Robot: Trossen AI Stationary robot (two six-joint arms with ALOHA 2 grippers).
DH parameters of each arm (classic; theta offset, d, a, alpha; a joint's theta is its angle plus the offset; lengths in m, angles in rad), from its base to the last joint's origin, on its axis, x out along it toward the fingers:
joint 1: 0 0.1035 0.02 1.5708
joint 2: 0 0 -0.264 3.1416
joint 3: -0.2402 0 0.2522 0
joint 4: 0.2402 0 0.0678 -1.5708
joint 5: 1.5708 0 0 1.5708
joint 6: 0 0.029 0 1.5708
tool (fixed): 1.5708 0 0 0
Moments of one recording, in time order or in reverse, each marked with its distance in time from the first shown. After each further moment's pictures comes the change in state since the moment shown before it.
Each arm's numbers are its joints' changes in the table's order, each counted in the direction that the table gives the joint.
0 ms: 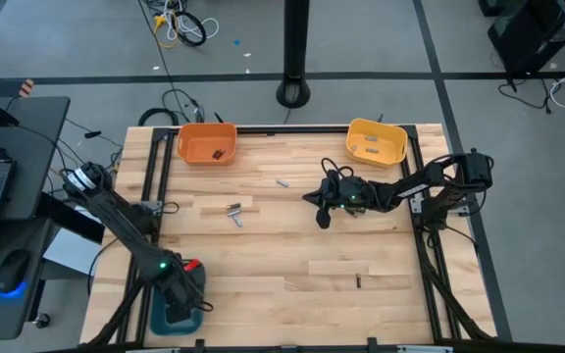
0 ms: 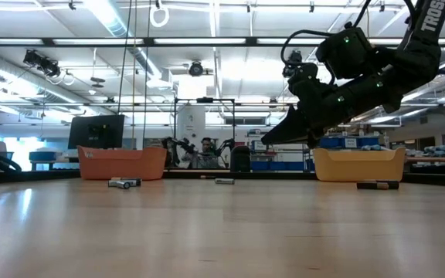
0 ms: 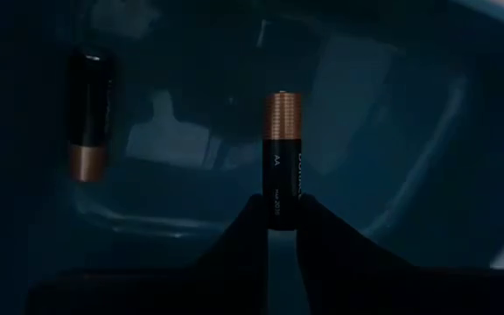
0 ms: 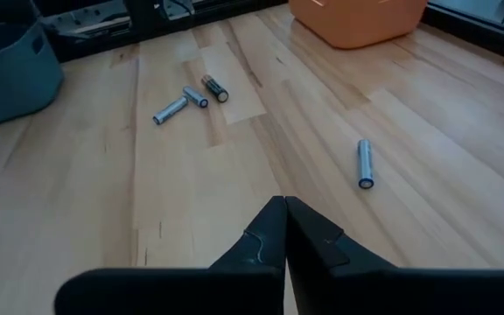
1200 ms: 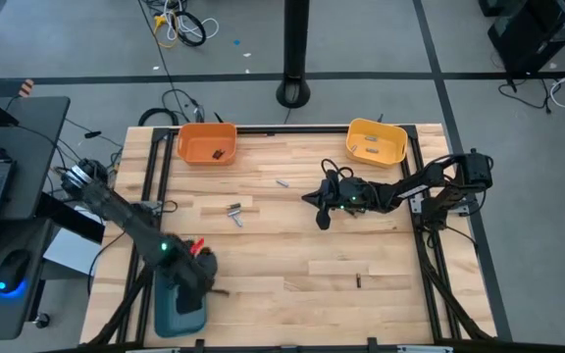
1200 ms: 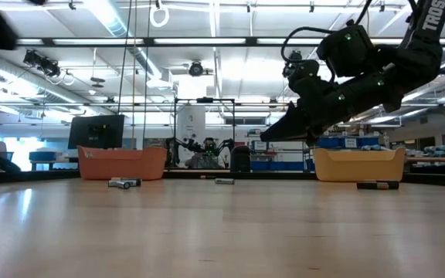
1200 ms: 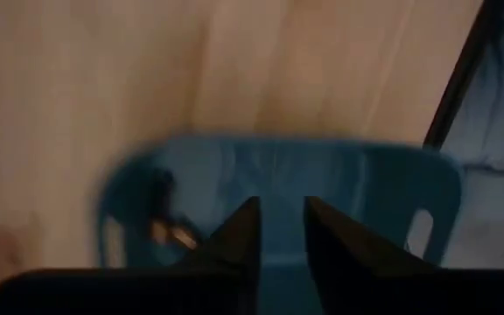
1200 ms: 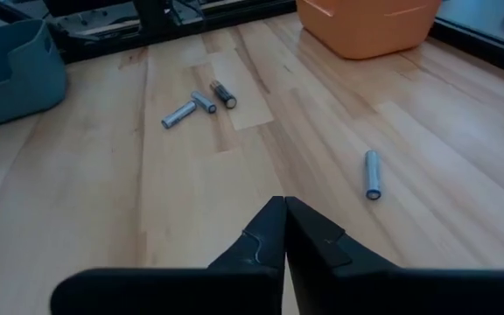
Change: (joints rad) left arm 0.166 0.056 -0.262 0.244 -0.138 0.225; right arm 0.018 0.000 0.000 -0.020 0.006 -0.029
